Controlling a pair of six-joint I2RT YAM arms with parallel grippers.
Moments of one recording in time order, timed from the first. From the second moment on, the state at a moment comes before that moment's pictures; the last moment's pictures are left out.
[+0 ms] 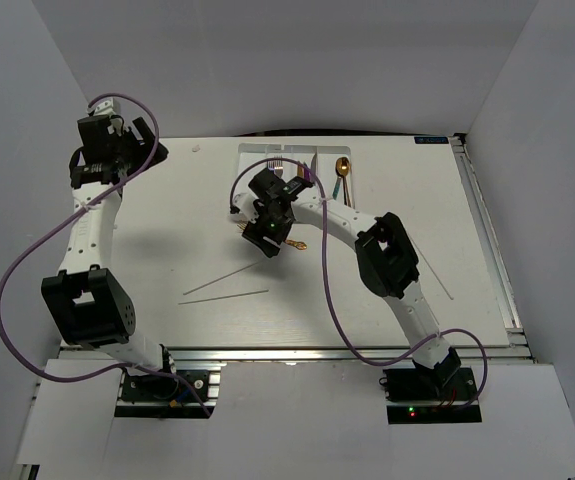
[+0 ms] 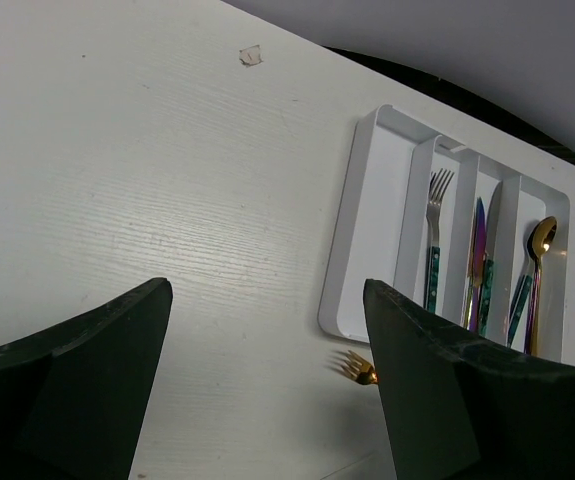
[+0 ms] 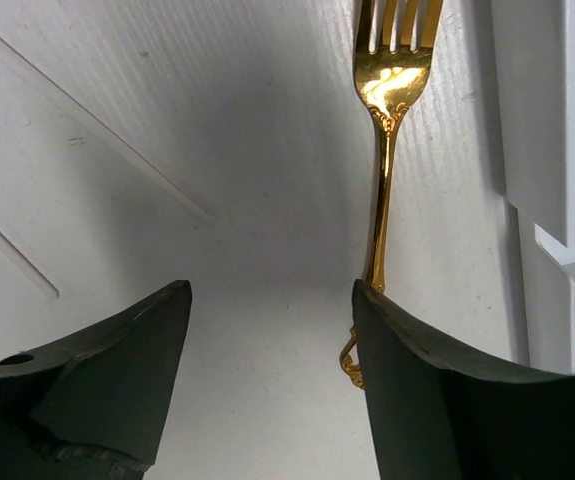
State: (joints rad) left arm 0.17 1.58 1.51 -0.42 0.19 -0.33; right arm 0.82 2.31 2.02 -0.89 -0.20 -0.40
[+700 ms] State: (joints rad) left arm 0.17 1.57 1.46 -0.42 0.19 -0.34; right arm 0.76 2.34 1.98 -0.81 -0.16 -0.43
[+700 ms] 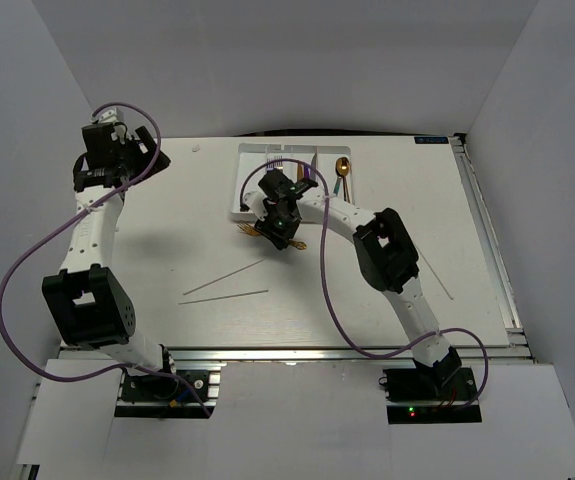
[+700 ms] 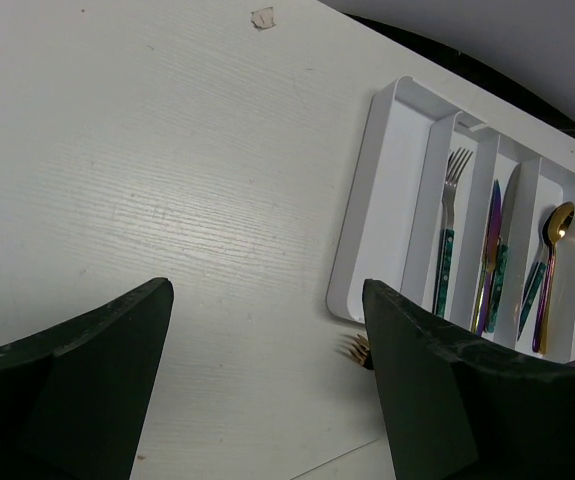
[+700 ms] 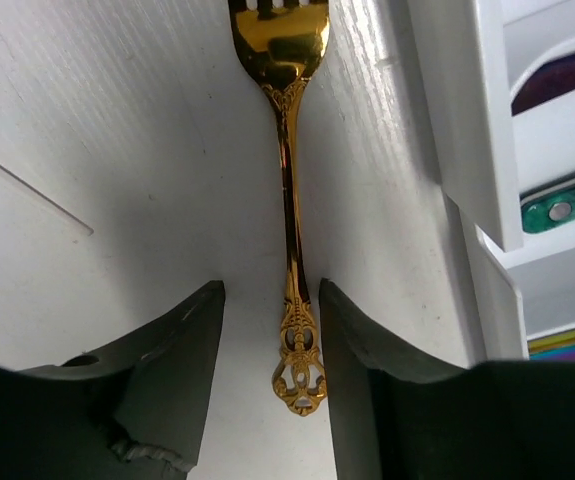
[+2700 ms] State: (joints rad) left arm 0.17 1.55 1.42 -0.44 0.10 -0.36; right arm 0.58 2.23 2.08 -0.48 -0.20 0.16
